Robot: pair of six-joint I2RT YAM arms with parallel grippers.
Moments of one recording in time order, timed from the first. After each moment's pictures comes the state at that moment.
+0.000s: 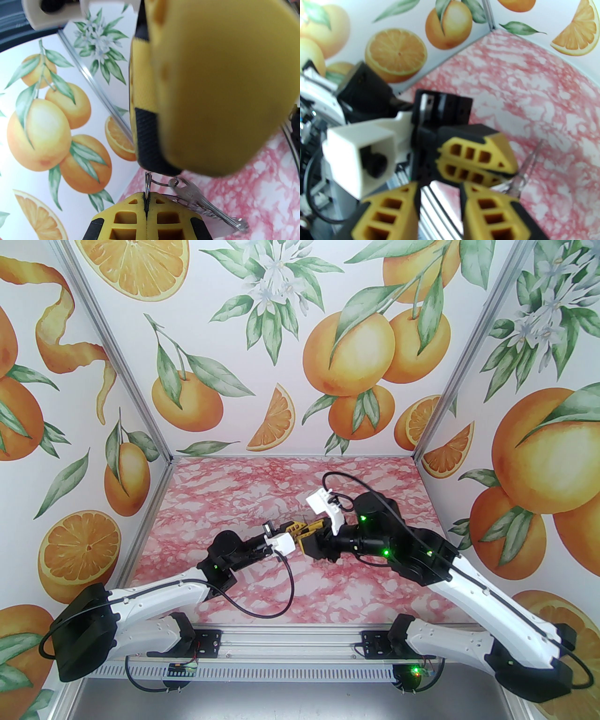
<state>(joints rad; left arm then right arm) -0.89 1.21 0.56 0.87 0.26 0.54 0.81 1.03 1.25 -0.67 -0.38 0.32</state>
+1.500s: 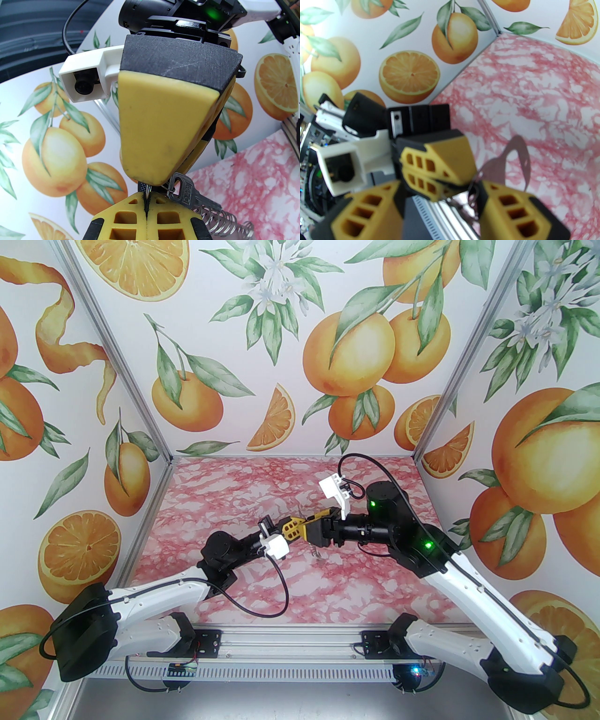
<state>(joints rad) -0.88 1.22 0.58 0.98 0.32 0.60 0.68 1.03 1.21 -0.58 -0.56 0.42</state>
